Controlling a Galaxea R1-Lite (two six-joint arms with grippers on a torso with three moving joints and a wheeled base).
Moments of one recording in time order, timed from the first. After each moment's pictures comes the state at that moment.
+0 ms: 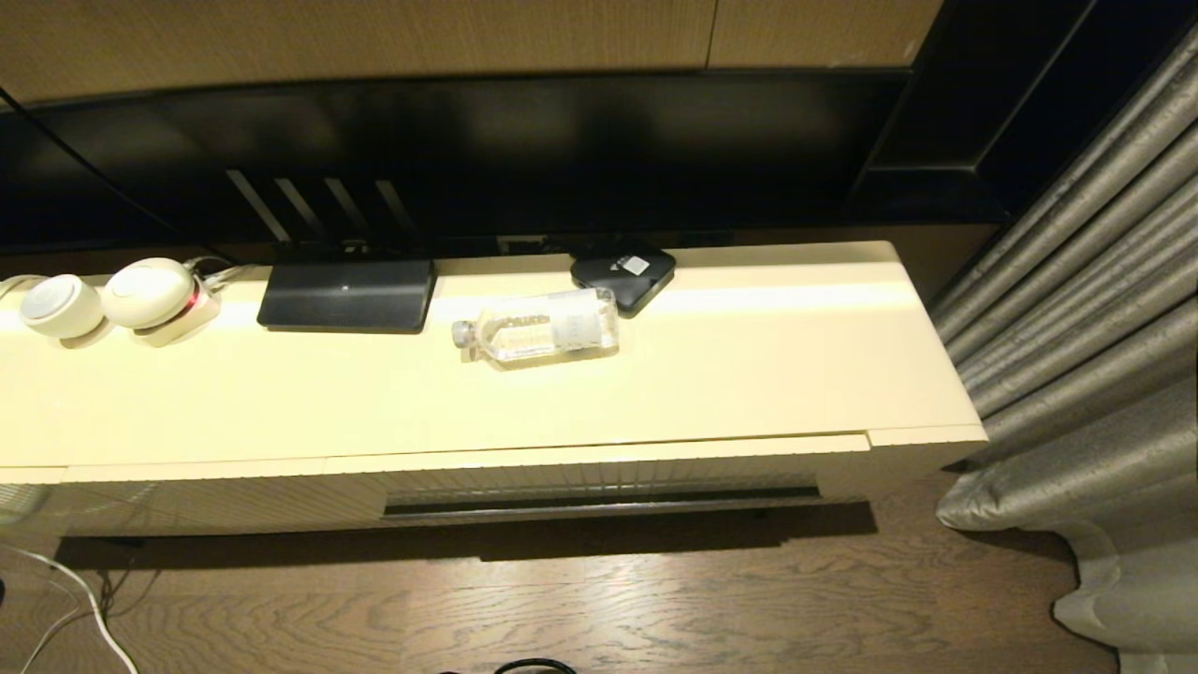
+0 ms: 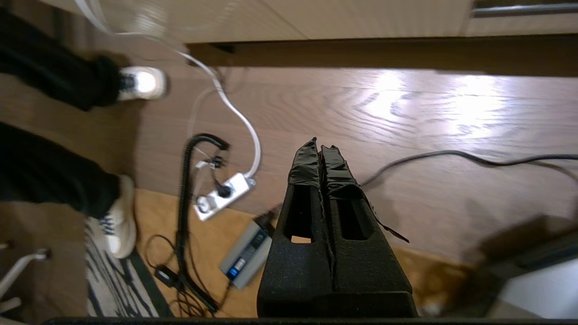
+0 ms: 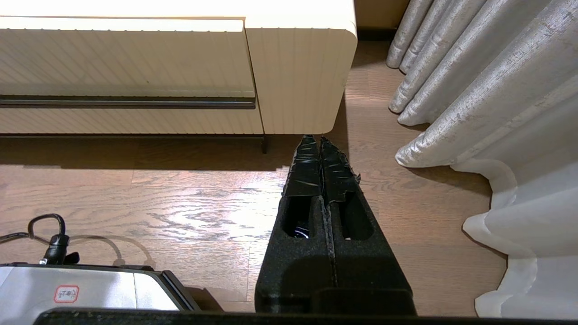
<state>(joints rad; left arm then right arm) -0.06 0.48 -0.43 0.42 0.48 0.08 0.01 0.00 0.00 0.00 0.00 0.02</state>
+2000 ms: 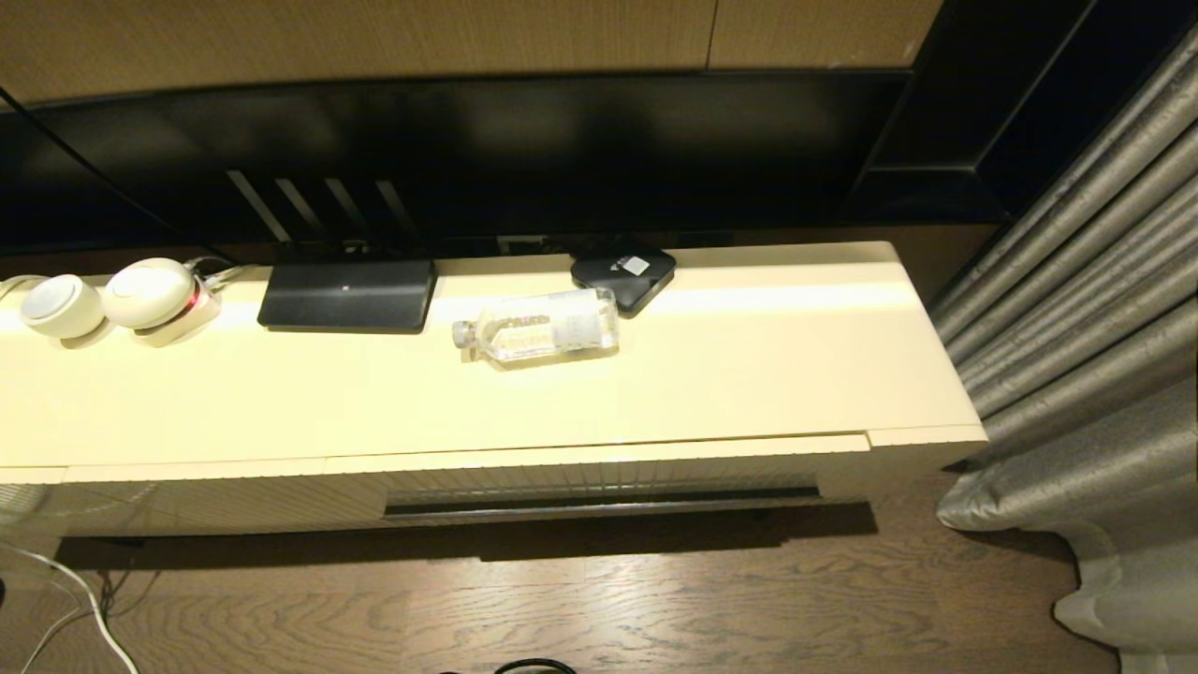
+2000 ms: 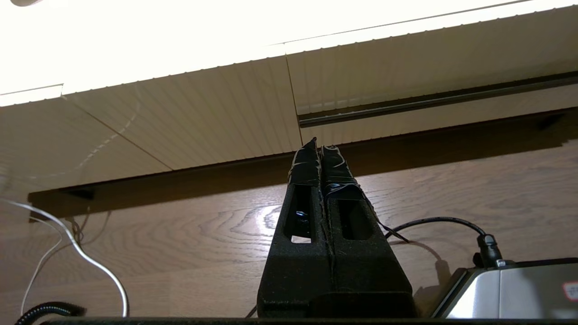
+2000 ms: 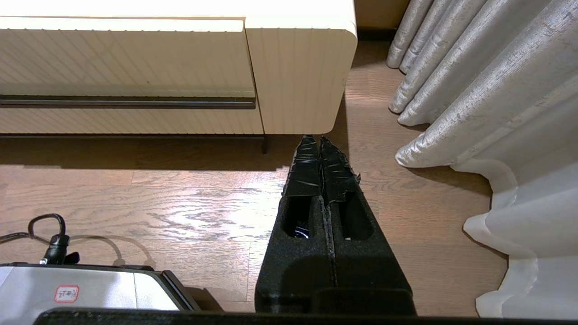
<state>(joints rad) 0.00 0.00 0.00 0.01 -0.04 0.12 0.01 0.00 0.00 0.00 0.00 0.02</state>
